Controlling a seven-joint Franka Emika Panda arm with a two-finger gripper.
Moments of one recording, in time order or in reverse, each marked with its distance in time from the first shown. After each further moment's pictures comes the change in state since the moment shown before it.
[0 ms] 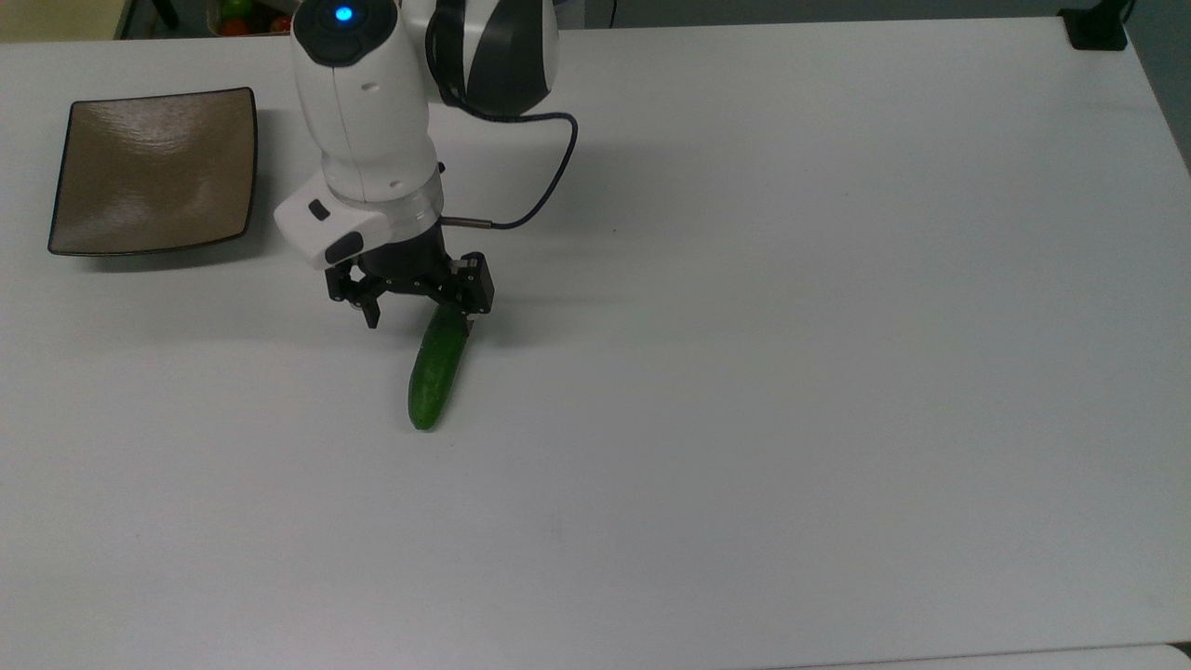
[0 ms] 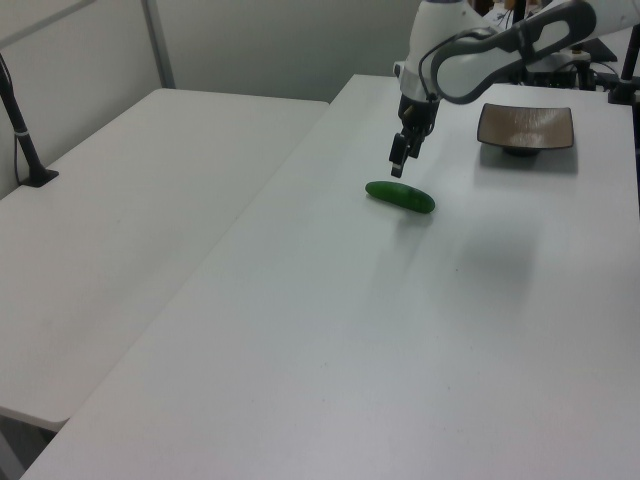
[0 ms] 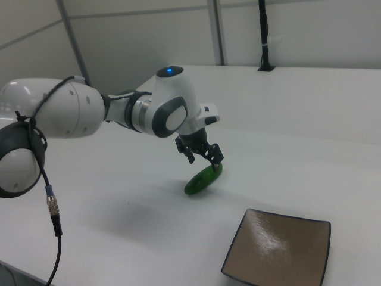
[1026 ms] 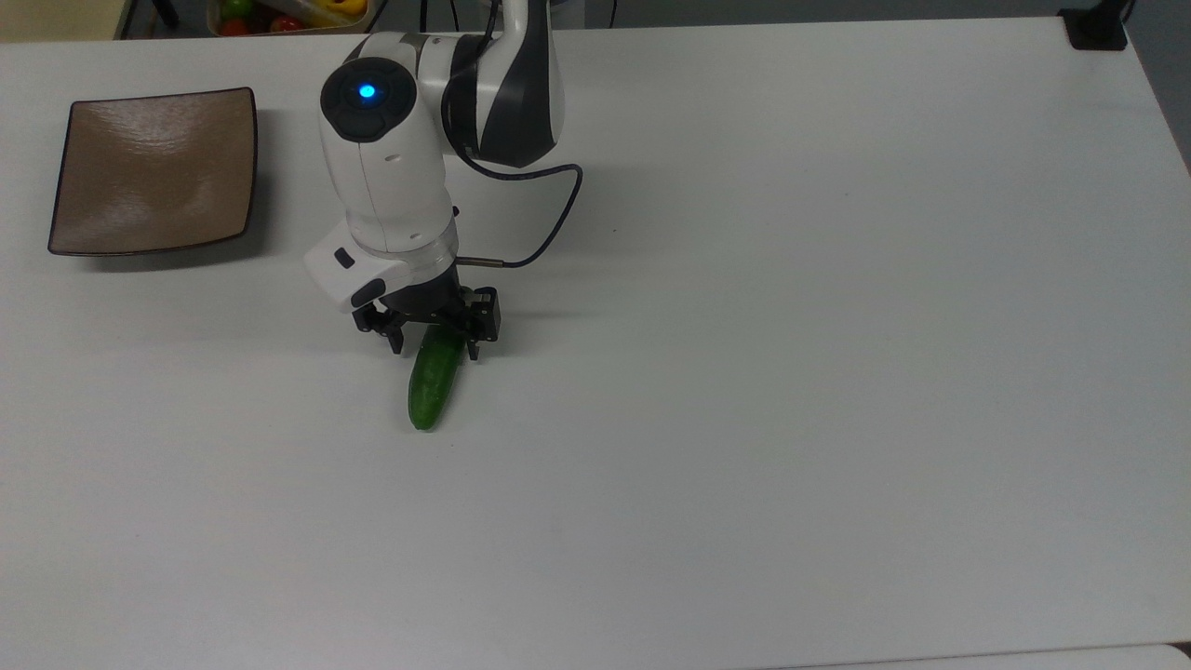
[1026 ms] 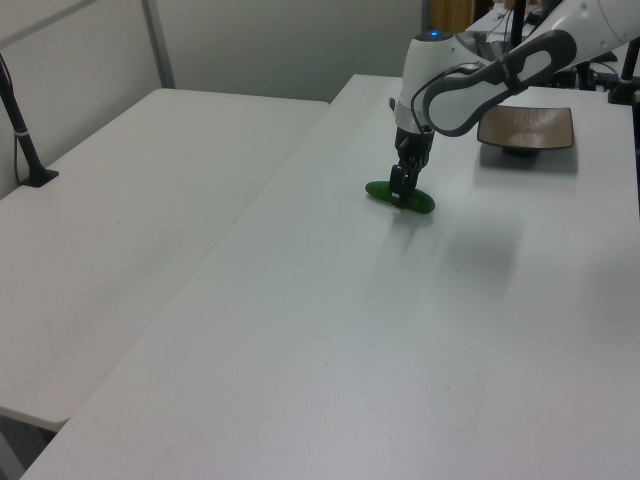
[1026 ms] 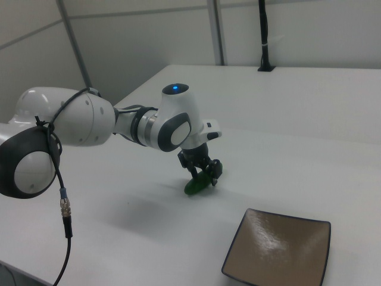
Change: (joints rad) arm -0.003 0.087 0.014 0.001 0.000 0.042 0.000
